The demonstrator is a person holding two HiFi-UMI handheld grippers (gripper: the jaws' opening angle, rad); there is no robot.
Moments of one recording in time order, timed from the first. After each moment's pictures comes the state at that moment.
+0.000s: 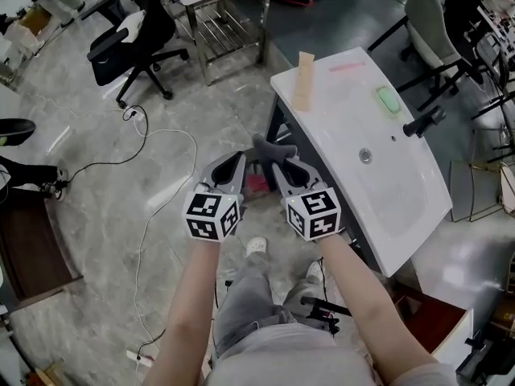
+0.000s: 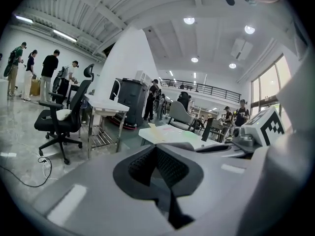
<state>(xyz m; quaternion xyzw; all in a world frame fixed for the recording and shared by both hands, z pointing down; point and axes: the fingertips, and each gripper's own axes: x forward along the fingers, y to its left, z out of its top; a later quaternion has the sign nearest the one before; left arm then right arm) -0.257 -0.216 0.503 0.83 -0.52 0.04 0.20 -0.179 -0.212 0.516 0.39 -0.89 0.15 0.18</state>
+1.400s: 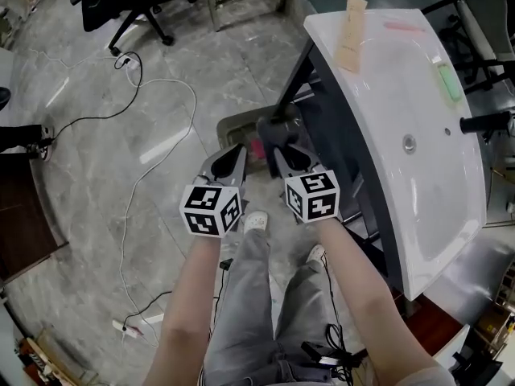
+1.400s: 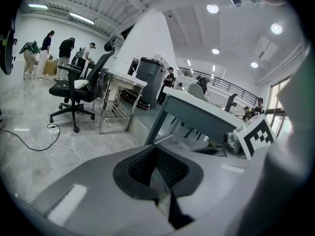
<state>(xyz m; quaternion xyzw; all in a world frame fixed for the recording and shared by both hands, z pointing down) -0.273 -0.205 0.692 0.77 -0.55 0.07 0.31 -0.194 -0.225 0.726 0.35 -0.87 0.23 0.26</state>
